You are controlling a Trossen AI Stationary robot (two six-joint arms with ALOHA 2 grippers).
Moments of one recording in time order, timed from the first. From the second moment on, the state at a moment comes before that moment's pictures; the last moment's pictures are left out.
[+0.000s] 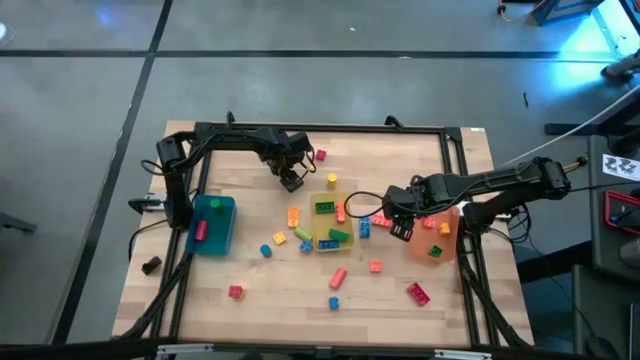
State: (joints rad) left arm 0.46 1.88 1.25 -0.82 -0.08 -0.17; right arm 0.13 1.34 1.08 -1.18 0.19 0.54
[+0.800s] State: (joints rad) left arm 0.47 1.88 1.25 -0.80 0.03 -0.12; right arm 0.13 1.34 1.08 -1.18 0.19 0.54
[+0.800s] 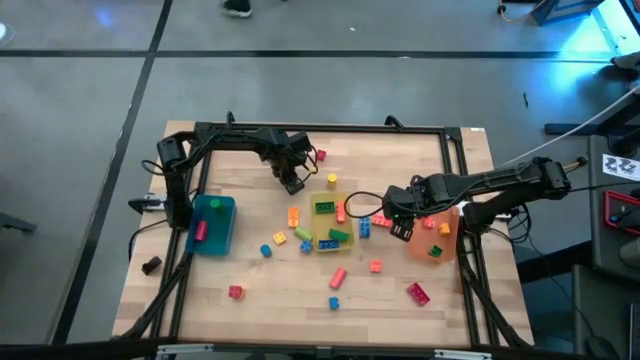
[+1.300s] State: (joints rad) left arm 0.47 1.88 1.25 -0.79 0.02 -0.10; right arm 0.13 1.34 1.08 -1.18 0.19 0.54
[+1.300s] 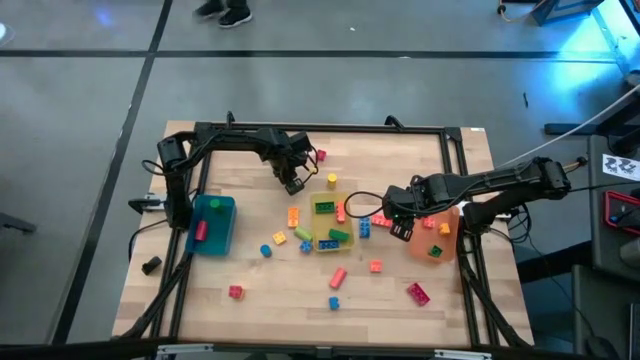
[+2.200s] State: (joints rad) left arm 0.49 1.84 1.31 -0.77 0.17 -0.04; right arm 0.13 1.34 1.08 -1.18 0.19 0.46
